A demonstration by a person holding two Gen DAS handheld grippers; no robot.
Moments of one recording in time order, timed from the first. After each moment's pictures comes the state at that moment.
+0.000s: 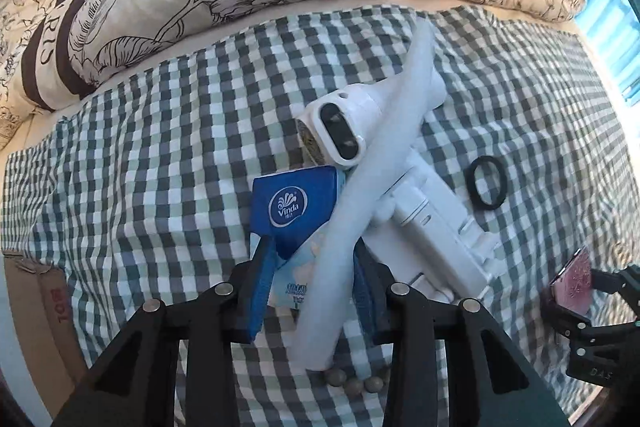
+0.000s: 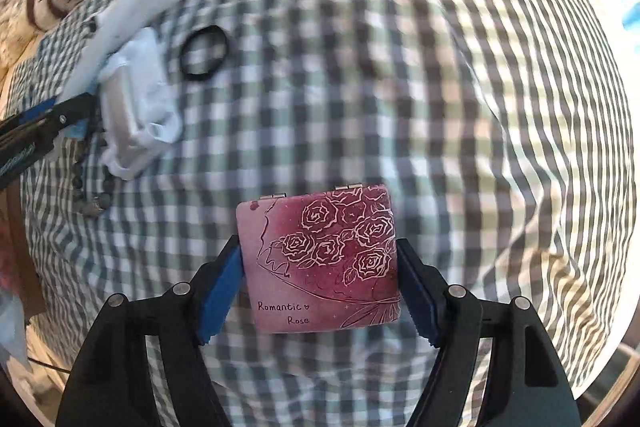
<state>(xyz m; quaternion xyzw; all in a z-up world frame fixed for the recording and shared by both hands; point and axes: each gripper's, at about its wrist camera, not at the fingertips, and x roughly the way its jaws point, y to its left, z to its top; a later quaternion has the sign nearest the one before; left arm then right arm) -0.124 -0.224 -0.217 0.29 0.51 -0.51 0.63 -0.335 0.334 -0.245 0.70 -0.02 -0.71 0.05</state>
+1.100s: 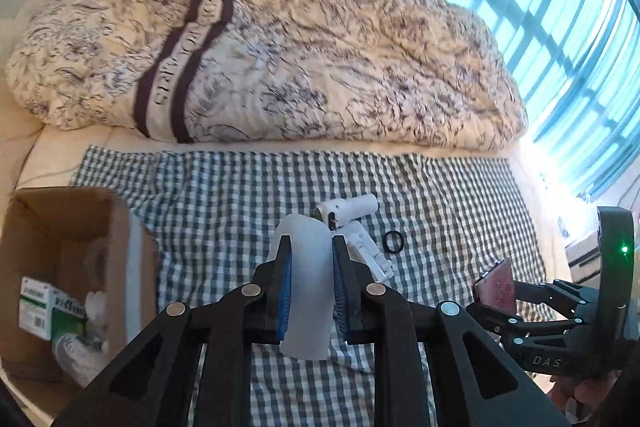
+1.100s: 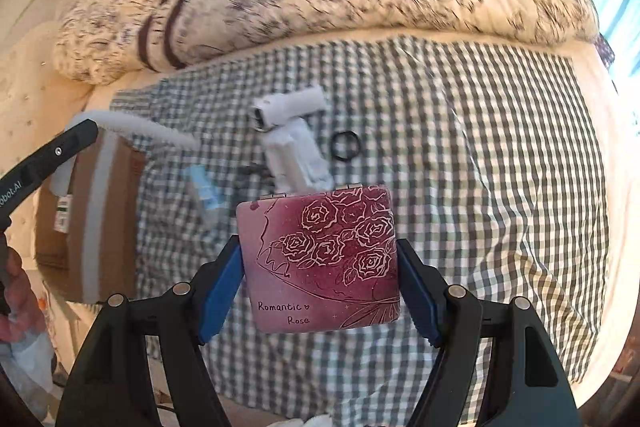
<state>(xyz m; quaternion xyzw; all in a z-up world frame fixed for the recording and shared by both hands) -0.081 -0.077 -0.026 0.11 0.46 -0.52 0.71 -0.312 0.275 -0.069 0.59 -0.04 -0.79 0.16</state>
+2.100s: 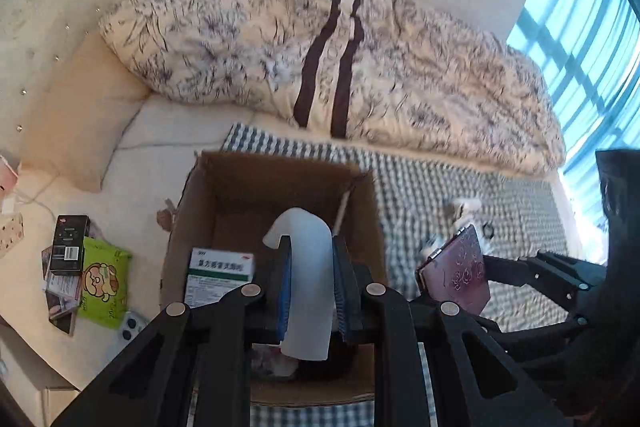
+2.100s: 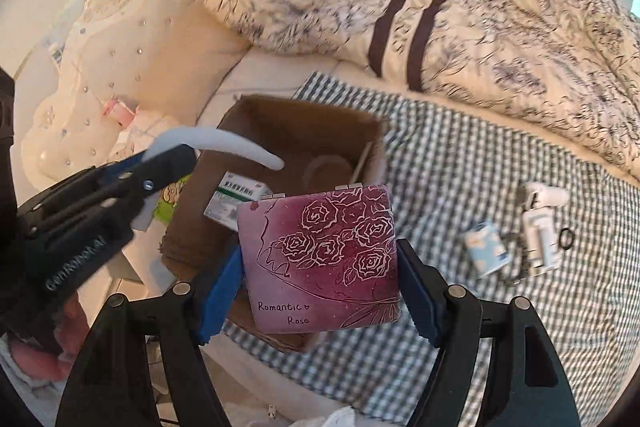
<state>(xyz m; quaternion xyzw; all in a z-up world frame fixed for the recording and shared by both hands) 0.107 0.122 -0.040 0.10 0.47 -0.47 0.74 -0.245 -0.052 0.017 0.54 0.02 -0.78 0.31</state>
